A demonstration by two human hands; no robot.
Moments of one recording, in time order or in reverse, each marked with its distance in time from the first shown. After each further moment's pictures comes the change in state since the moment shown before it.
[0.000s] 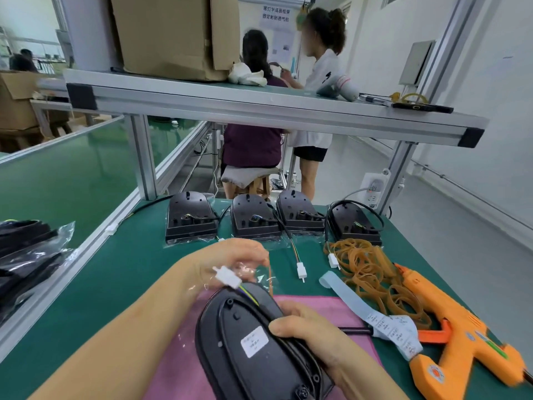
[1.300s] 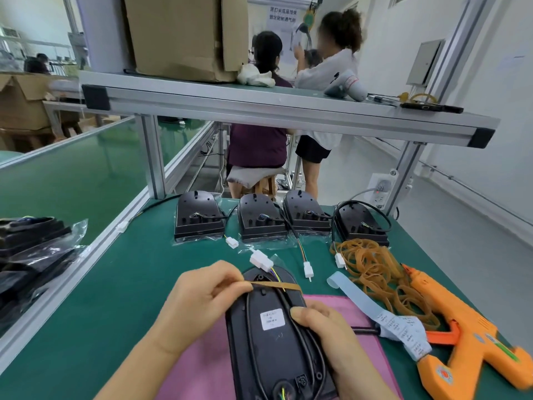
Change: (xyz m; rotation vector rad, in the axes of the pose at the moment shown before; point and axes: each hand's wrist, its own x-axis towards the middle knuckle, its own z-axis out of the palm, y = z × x) left_hand -0.086 -0.036 0.033 0.814 0.716 0.656; right_hand -0.012 0.011 0.010 0.138 0.382 -0.101
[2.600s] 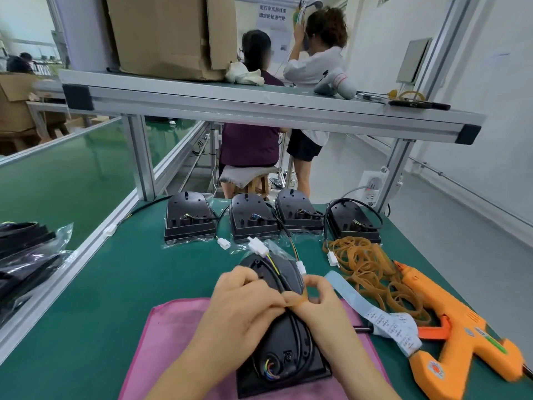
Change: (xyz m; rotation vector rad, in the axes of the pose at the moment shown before) left_hand -0.006 0.023 0.045 0.186 -0.083 0.288; right_hand 0.012 -0.017 0.003 -0.287 0.254 -0.140
